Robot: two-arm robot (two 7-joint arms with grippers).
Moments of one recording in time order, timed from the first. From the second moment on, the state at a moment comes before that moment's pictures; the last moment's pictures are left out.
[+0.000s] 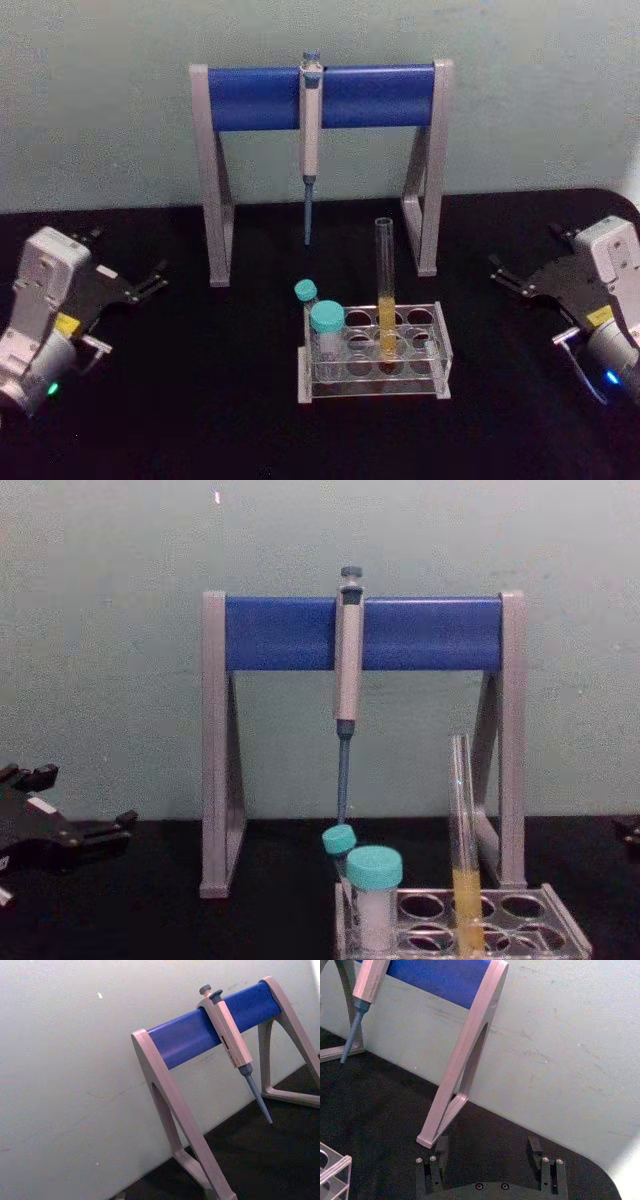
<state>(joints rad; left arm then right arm) -0.20 0.60 0.45 -1.41 -0.25 -0.12 0.03 0.20 0.60 -0.45 -1.41 0.25 -0.12 -0.03</state>
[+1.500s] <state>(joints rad) -0.20 0.60 0.45 -1.41 -0.25 -0.12 0.03 0.16 0.59 -0.41 -1.45 0.28 -0.11 0.01</state>
